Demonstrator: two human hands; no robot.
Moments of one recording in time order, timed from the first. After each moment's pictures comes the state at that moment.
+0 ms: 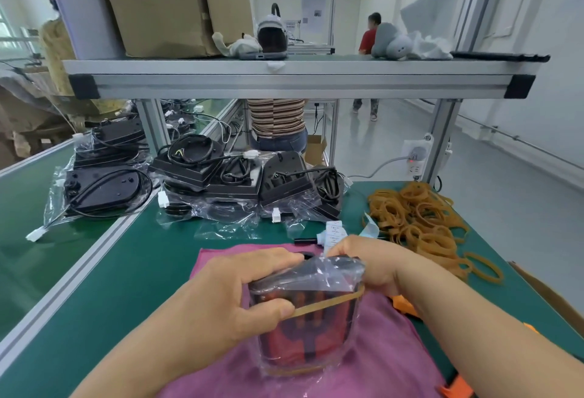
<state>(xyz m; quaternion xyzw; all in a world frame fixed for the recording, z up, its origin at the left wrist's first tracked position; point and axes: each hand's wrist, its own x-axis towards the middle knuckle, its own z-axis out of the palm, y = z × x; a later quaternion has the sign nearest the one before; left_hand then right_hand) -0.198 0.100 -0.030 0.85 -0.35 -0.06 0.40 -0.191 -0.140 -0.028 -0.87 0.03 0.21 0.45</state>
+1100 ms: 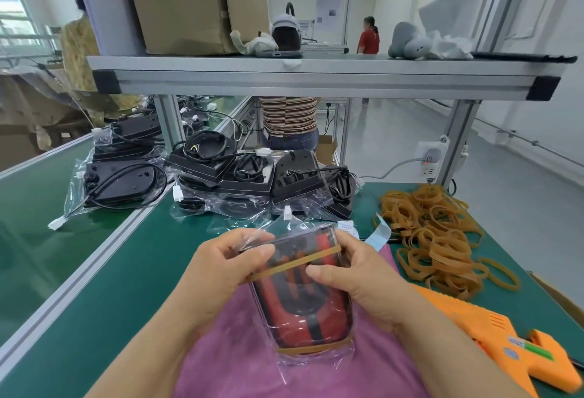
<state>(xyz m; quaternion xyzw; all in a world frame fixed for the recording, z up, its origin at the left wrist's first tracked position) -0.168 0.098 -0.061 0.72 -0.15 -0.04 0.67 -0.202 -0.119 -0.072 -0.69 -0.07 0.04 0.72</state>
